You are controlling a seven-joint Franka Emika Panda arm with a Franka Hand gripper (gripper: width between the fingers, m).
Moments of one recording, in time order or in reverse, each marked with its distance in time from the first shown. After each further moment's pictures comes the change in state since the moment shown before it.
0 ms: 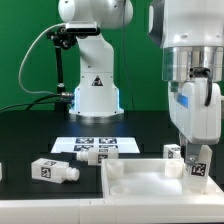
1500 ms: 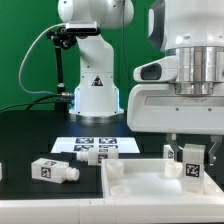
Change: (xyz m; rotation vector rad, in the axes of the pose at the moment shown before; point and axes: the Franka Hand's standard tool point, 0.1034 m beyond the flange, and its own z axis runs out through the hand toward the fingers) arm -0.005 -0.006 0.002 0.037 0.000 -1.149
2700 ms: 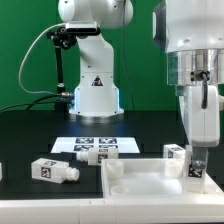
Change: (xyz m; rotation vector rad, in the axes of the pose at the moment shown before) arm -0.008 -0.005 0.004 0.005 -0.024 1.268
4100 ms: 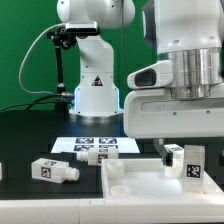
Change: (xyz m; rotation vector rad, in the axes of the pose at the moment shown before) arm 0.008 -0.014 -0.001 0.003 -0.064 -1.440
